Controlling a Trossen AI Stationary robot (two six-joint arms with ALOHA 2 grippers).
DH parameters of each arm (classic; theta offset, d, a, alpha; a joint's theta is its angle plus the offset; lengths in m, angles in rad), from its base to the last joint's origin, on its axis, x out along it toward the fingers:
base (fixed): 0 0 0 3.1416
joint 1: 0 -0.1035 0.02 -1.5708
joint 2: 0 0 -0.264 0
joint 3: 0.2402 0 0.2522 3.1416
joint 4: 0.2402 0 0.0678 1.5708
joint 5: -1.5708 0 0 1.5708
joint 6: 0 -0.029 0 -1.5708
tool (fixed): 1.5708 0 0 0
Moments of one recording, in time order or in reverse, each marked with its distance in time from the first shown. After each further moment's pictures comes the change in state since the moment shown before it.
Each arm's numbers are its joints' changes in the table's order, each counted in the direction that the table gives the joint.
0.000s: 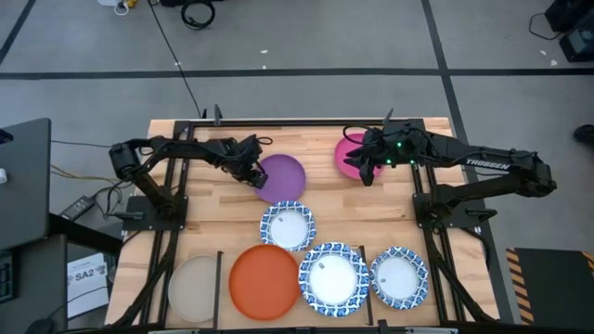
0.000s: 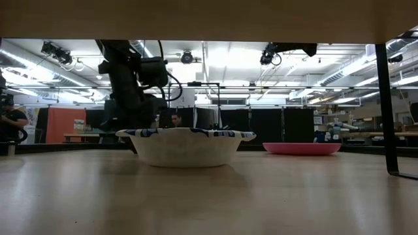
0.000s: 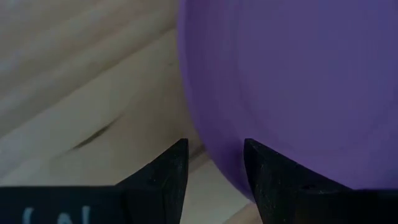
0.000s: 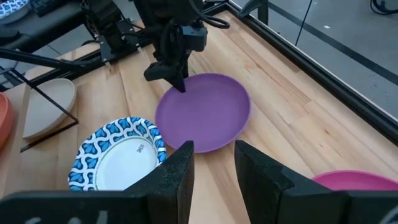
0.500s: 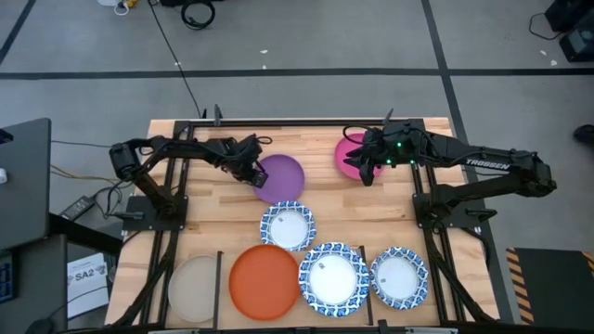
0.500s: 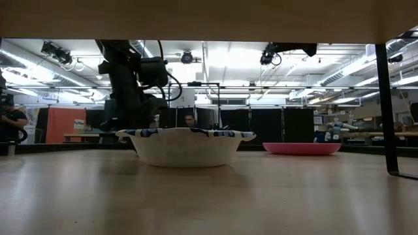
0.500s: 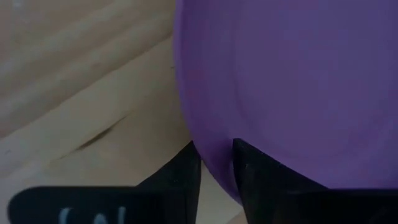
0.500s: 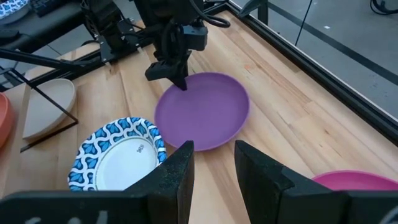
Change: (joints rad) left arm -0.001 0.000 0.000 -0.001 0.004 0.006; right arm 0.000 0.000 0.000 0.000 0.000 0.000
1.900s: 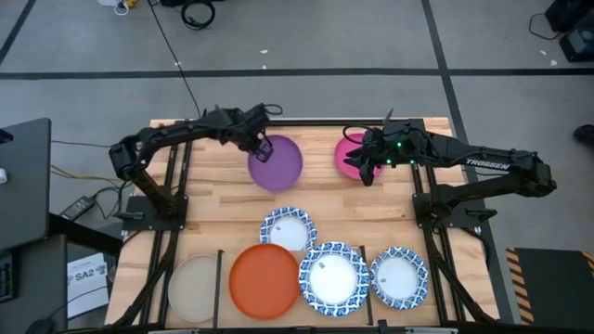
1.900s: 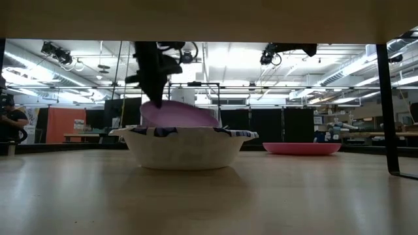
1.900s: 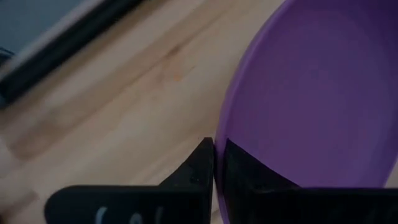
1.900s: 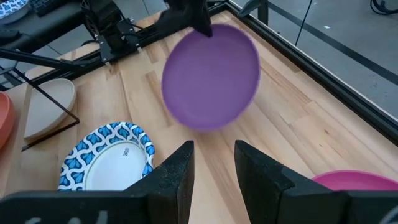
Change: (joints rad) left arm -0.020 0.002 0.486 0.448 0.323 -0.191; right arm 0.000 0.000 0.000 0.000 0.000 0.000
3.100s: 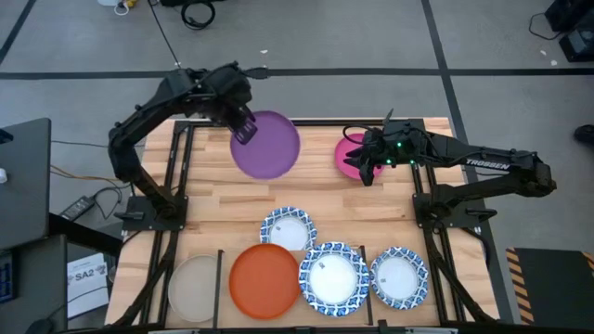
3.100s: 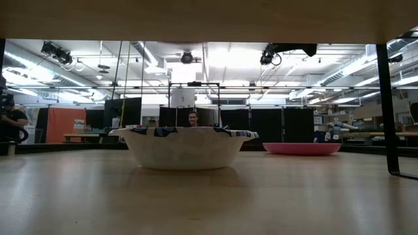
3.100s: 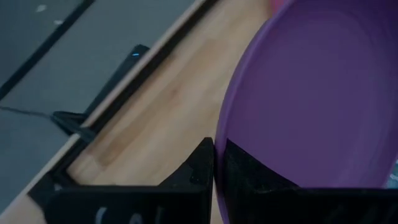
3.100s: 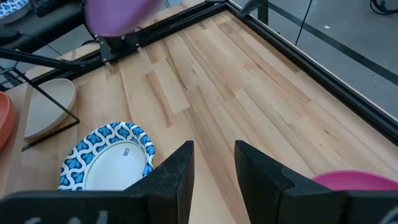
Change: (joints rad) left arm 0.062 0.001 0.791 0.660 -0.022 -0.165; right arm 0.000 0.000 0.000 0.000 0.000 0.000
